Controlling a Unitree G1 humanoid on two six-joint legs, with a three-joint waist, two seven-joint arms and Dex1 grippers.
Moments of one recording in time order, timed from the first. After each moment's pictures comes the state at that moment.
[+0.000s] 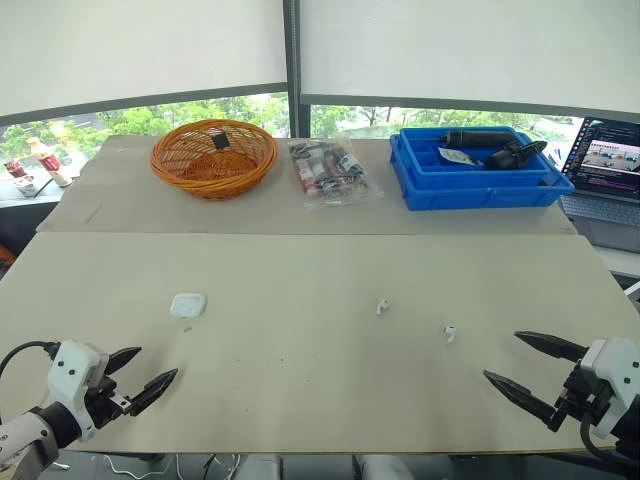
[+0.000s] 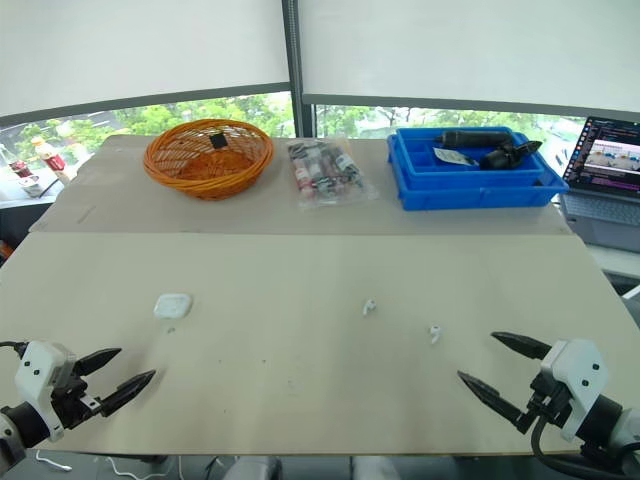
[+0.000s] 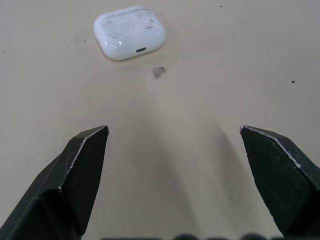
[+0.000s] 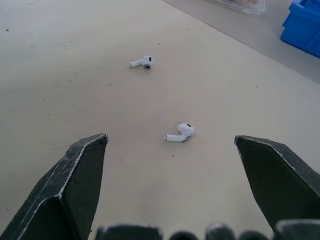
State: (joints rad) left arm 0.46 0.65 0.54 -0.29 -0.47 0.33 -0.85; right arm 0.51 -0.70 -0.56 -0.42 0.49 0.10 0.99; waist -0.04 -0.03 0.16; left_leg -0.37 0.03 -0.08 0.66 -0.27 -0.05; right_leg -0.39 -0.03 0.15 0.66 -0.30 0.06
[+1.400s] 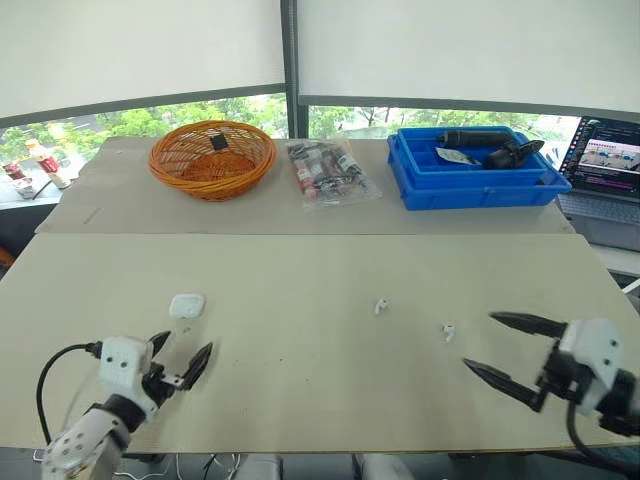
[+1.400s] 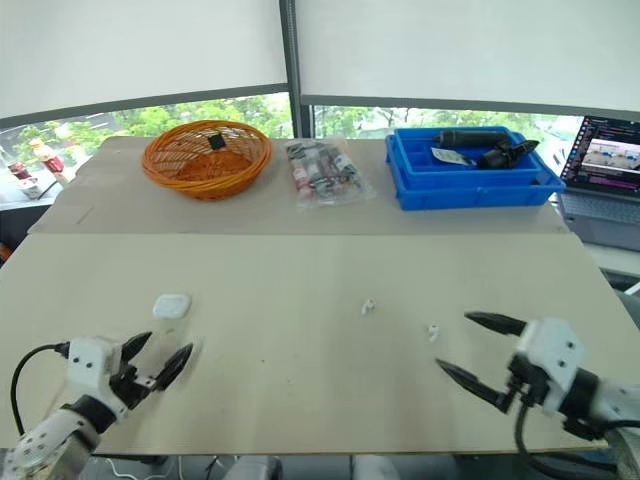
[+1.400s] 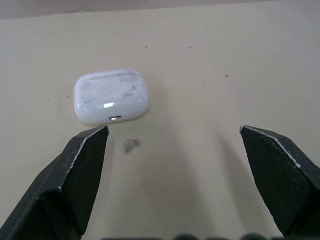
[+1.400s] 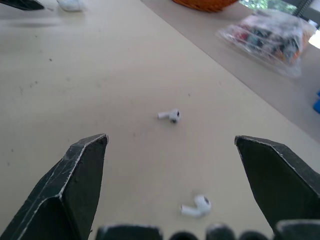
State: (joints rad) left arm 0.36 0.34 0.34 -0.44 -0.35 0.30 -0.43; right arm 0.28 -0.79 -0.42 -0.55 0.52 0.21 0.97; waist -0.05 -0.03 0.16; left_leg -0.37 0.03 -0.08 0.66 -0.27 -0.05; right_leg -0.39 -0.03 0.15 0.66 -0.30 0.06
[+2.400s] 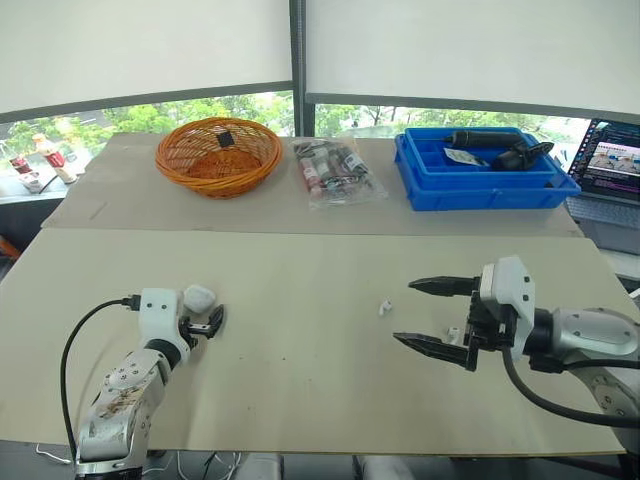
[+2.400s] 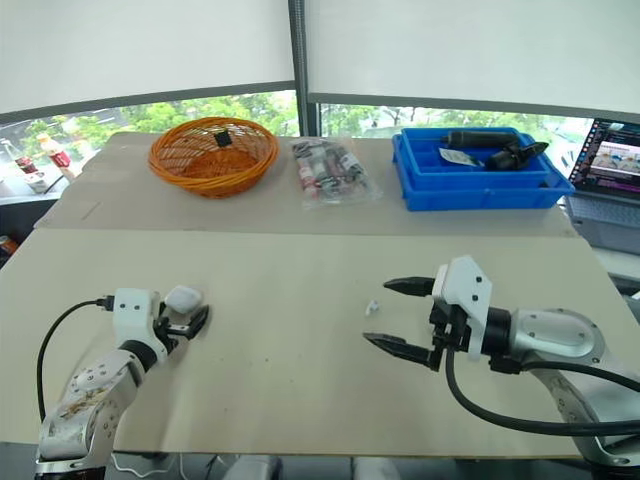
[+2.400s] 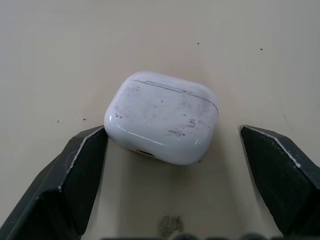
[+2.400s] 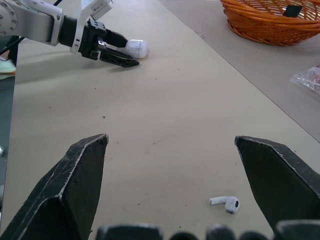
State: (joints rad) left arm 0.03 0.40 0.25 -0.31 -0.29 0.60 -0.27; right arm -0.06 -0.86 -0.18 -0.63 0.65 0.54 0.91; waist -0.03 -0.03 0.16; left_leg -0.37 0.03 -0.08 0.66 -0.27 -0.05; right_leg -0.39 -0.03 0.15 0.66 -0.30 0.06
